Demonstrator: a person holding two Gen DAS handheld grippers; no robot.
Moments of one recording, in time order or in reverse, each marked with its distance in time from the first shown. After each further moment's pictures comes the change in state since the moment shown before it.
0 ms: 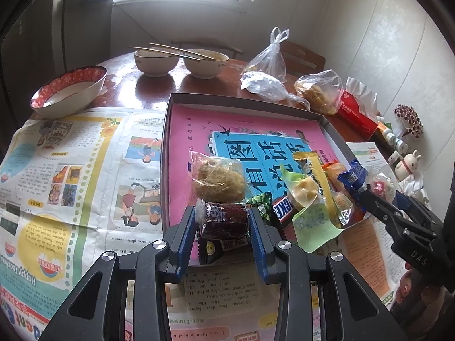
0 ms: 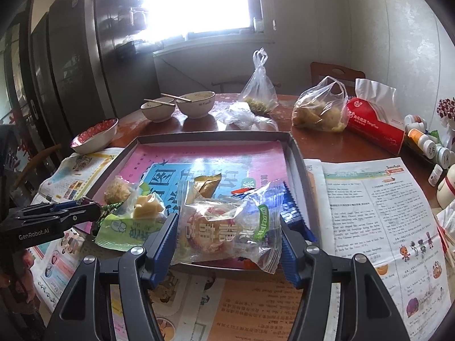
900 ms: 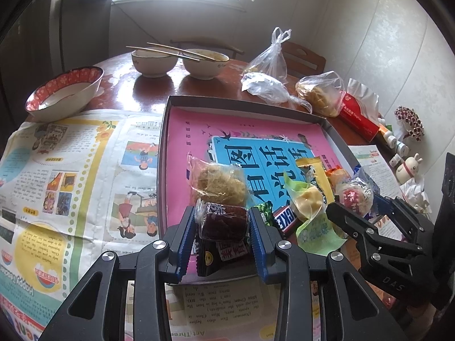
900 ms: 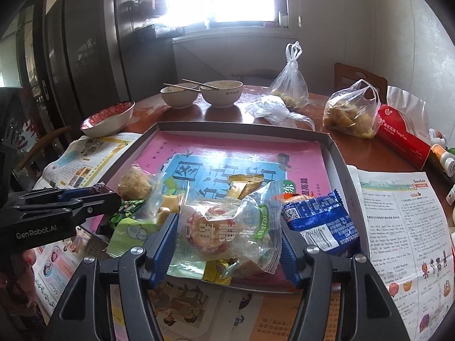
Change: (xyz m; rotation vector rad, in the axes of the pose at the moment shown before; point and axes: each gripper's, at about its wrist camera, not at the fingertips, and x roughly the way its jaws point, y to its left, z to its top) left arm 0.009 0.001 0.009 -0.007 -0.002 -0.006; right arm 0.029 0.032 0.004 -0.077 0.040 0.045
